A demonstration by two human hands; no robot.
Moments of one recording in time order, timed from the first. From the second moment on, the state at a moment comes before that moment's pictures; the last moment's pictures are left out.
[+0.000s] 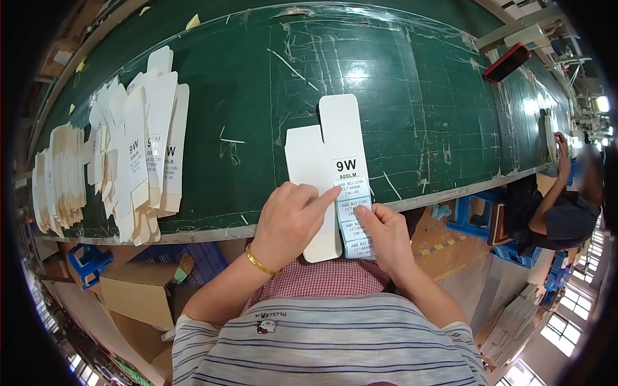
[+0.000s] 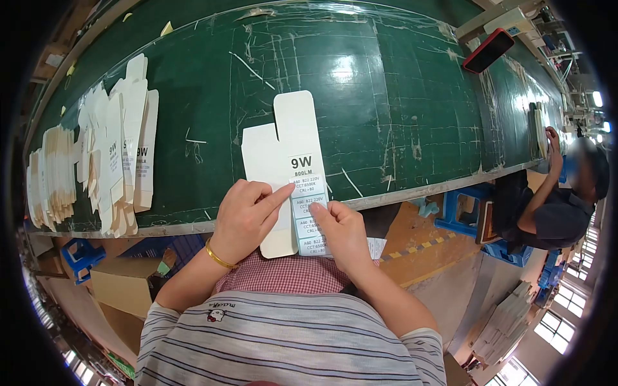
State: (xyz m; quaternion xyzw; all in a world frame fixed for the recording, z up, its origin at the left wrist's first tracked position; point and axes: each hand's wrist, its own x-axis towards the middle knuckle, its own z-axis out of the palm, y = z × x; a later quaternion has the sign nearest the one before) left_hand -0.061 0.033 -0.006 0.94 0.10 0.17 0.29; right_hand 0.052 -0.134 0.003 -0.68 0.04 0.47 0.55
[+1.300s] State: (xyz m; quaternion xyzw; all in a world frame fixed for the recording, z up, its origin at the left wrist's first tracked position) left_hand -0.045 0.004 0.010 0.97 -0.03 0.19 0.14; right_hand 0.026 -0.239 -0.025 -0.60 -0.02 0.43 0.67
